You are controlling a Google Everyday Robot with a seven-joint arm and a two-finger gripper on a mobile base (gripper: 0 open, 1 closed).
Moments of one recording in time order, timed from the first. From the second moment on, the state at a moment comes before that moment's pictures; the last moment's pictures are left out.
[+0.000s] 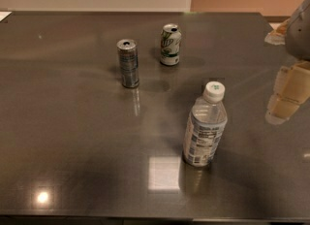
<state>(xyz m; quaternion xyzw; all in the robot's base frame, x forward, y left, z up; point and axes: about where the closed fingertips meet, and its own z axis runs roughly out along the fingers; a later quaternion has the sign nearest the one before) 0.438 -0.217 0.976 -0.60 0.78 -0.03 0.16</state>
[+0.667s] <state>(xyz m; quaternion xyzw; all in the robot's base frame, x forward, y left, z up) 0.439 -0.210 0.971 -0.61 0.77 -0.01 0.16</state>
